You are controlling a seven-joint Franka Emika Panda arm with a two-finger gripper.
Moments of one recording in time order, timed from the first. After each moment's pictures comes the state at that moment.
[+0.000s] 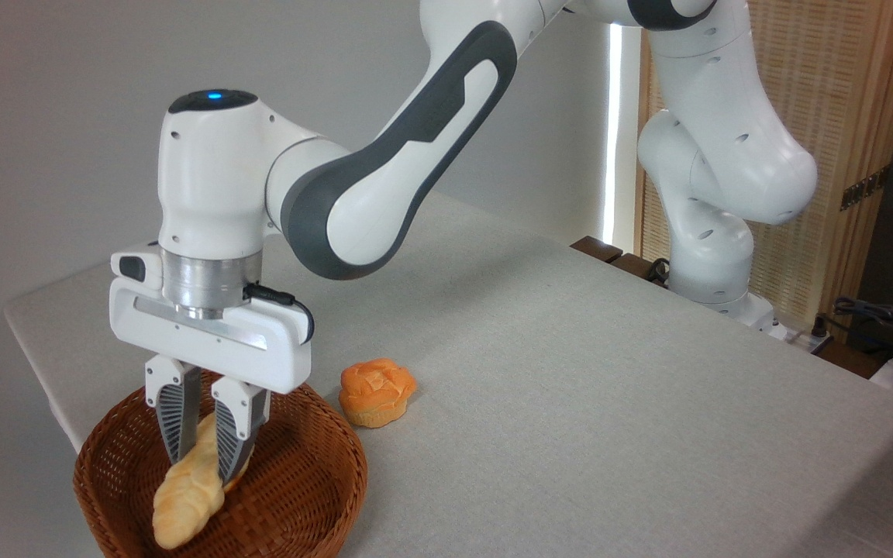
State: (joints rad) arm -0.16 0.31 0.01 -1.77 0.03 2.42 0.07
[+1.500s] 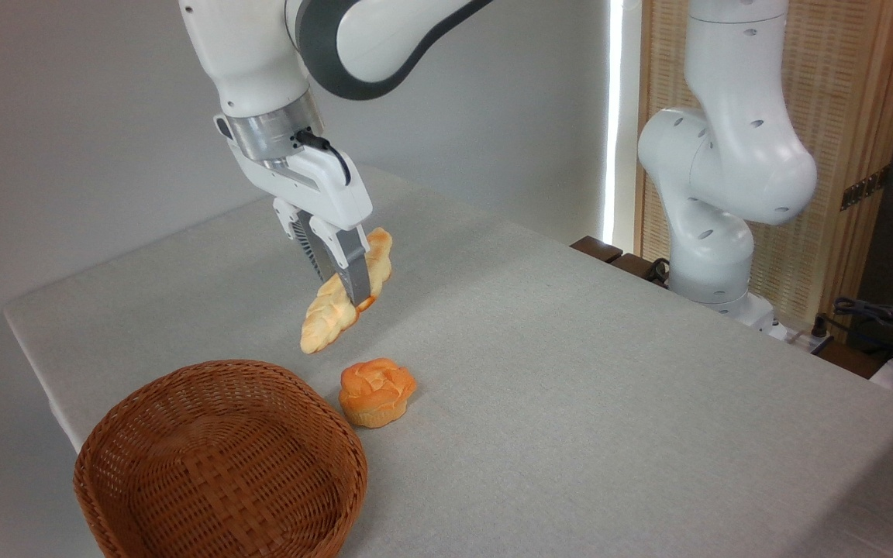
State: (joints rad) arm -0.17 0.01 -0.16 -1.87 -0.06 1.74 0.42
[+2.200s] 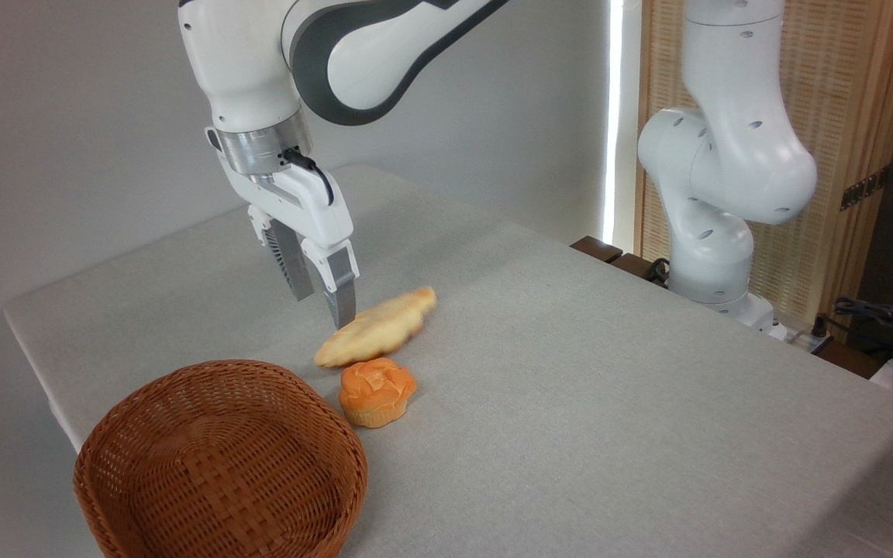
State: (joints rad) arm -0.16 0.04 -0.17 -1.89 -0.05 1.88 0.43
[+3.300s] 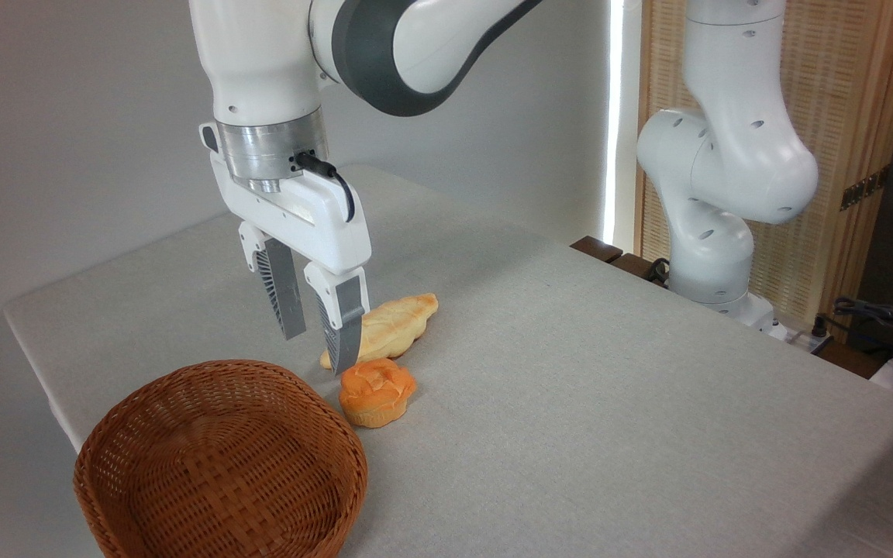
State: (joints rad) arm -0.14 0.03 0.01 -1.82 -0.03 1.91 0.60
